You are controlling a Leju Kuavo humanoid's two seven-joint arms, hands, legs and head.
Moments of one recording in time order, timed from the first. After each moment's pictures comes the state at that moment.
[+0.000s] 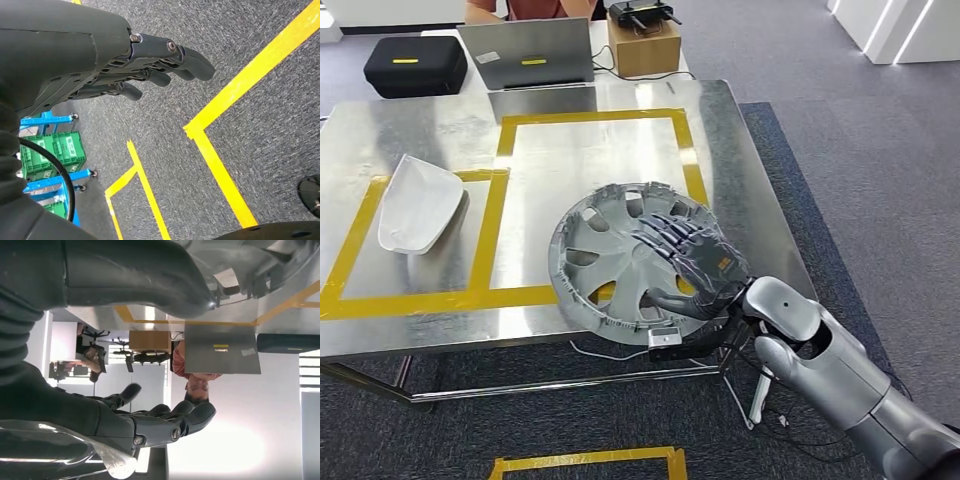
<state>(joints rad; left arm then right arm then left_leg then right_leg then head) -0.02 -0.07 0.02 -0.19 -0.53 0.04 0.19 -0.52 -0.33 0.74 -1.49 0.95 -0.19 -0.17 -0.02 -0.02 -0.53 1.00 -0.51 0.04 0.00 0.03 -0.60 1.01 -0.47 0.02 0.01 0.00</state>
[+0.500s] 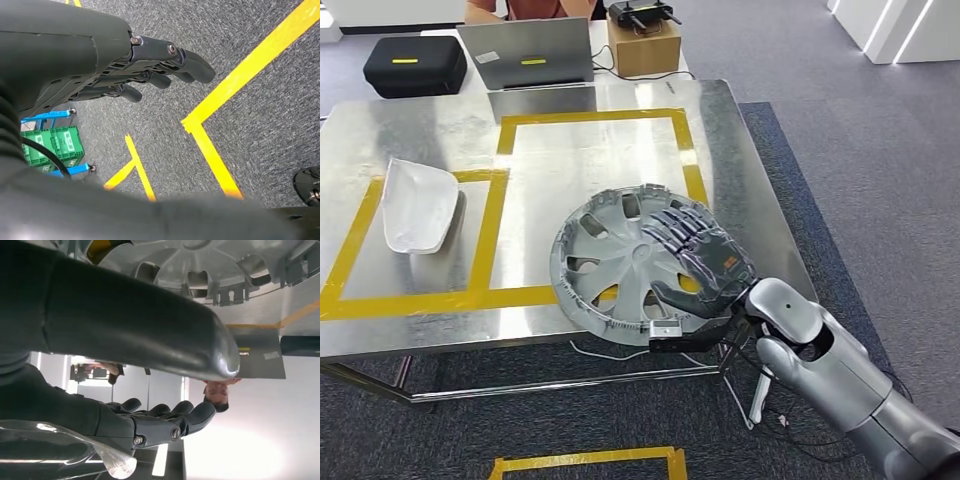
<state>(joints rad) -0.02 -0.07 0.02 -0.19 -0.53 0.05 0.19 -0.50 -0.33 0.72 -1.49 0.98 -0.20 -0.10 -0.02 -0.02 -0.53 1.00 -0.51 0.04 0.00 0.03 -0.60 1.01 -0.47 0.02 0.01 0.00</state>
